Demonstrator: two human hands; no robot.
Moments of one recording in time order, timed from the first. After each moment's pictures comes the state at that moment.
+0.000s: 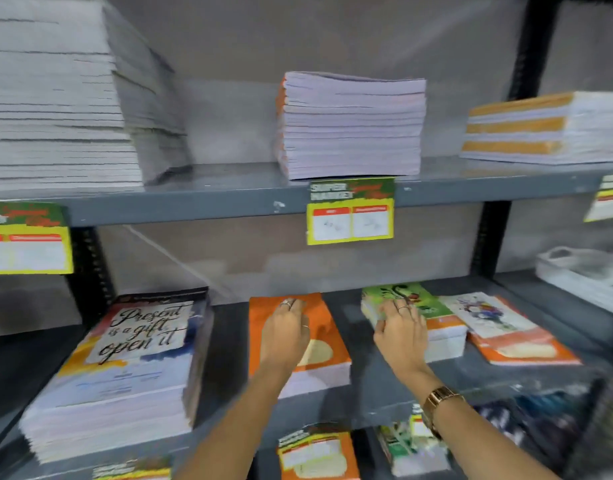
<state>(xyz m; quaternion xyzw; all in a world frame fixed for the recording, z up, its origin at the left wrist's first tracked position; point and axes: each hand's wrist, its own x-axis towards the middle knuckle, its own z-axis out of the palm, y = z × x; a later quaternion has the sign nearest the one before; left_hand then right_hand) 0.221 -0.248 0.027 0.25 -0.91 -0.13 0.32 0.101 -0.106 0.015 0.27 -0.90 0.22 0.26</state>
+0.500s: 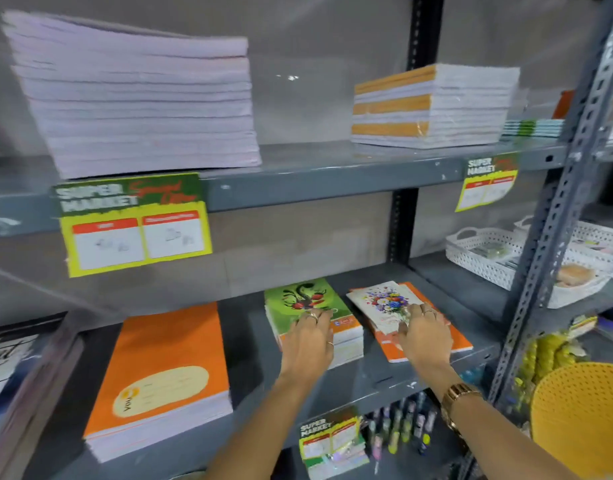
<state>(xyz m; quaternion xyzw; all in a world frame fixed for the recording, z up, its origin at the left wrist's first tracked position) 0.043 -0.106 -0.008 0.11 -0.96 -0.10 0.25 -0.082 0.055 -0.023 0.13 -0.97 0.14 0.15</state>
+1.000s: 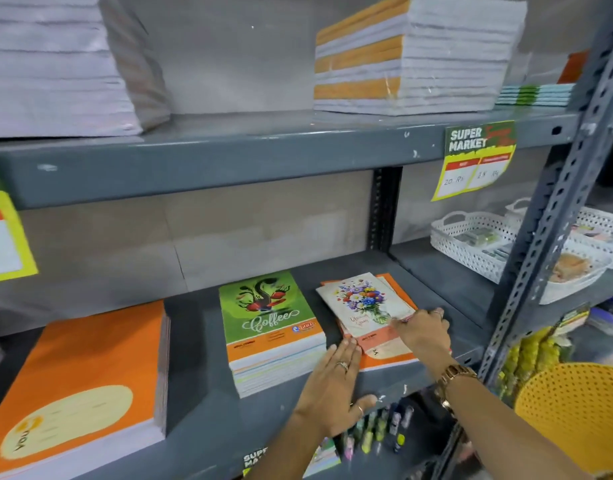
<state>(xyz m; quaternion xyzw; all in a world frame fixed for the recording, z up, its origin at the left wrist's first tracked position) -0.021 -0.042 -0.083 -0.06 -1.00 -0.05 0.03 -0.174 0.082 -0.046 0.00 -0.98 0.21 -0.04</state>
